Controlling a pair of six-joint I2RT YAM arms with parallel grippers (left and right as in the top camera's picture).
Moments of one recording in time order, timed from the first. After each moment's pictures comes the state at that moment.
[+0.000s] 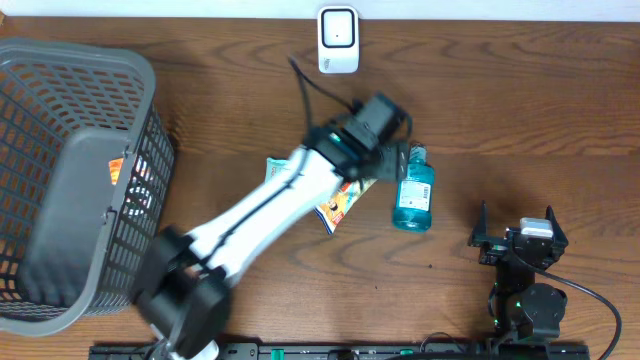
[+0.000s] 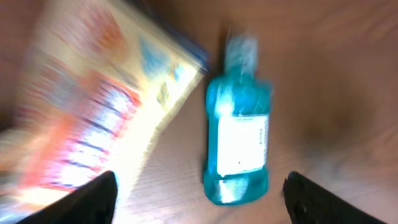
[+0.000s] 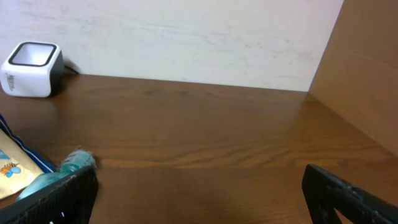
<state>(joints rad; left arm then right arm) -0.74 1.82 1.56 -0.77 0.05 -0.66 -0.04 0.01 0.01 -0.06 0.12 -0.11</state>
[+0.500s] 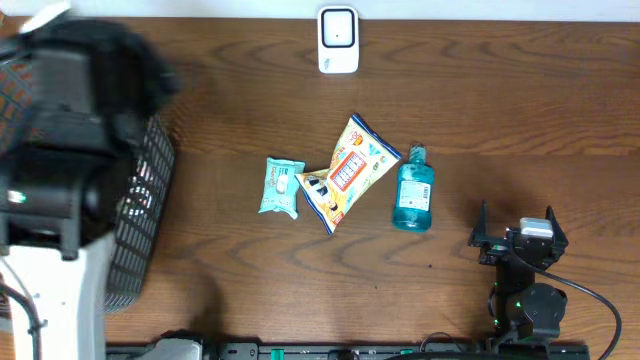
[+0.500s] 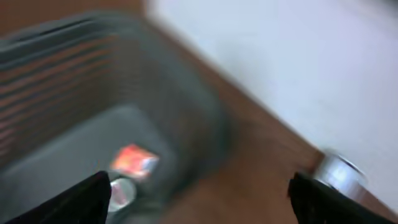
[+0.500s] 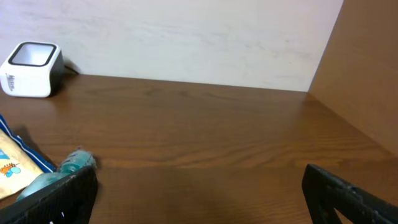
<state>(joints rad) -0.09 1.35 1.92 -1.24 -0.45 -0.67 -0.04 0.01 0.01 -0.06 0.12 -0.11</state>
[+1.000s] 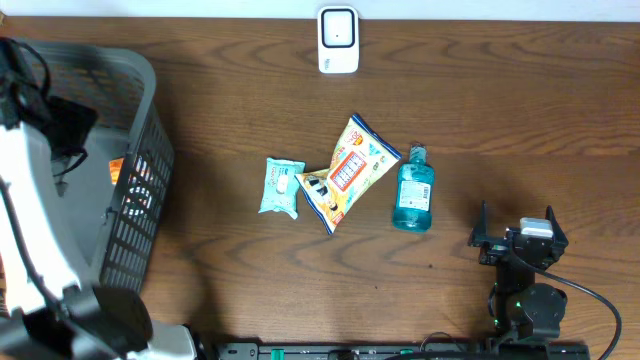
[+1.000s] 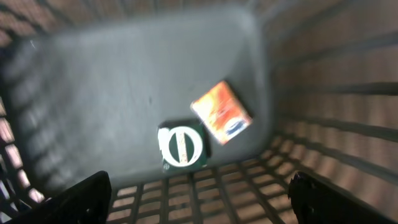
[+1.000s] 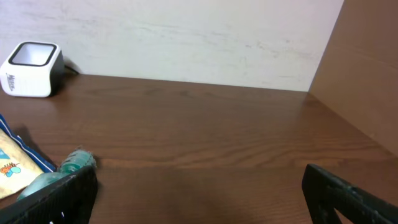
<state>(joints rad) 0.43 1.65 1.75 -1.35 -0.12 -0.81 -0.04 0.01 0.01 -0.06 0.12 -0.11</state>
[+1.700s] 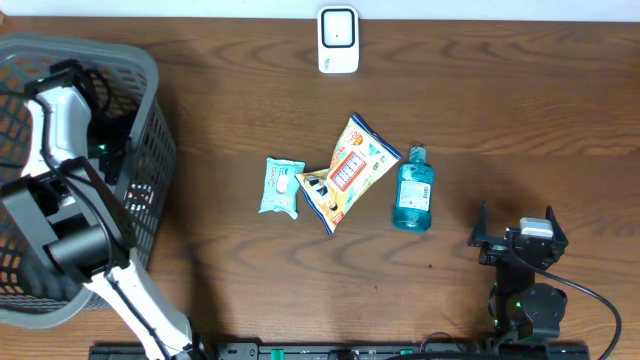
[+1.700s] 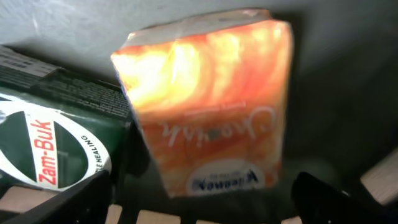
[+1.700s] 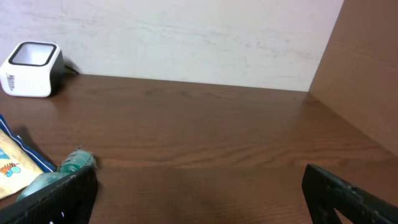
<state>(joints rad) 0.40 2.14 1.72 -1.21 0.19 -1.32 -0.04 0.01 0.01 -0.06 0.12 -0.11</state>
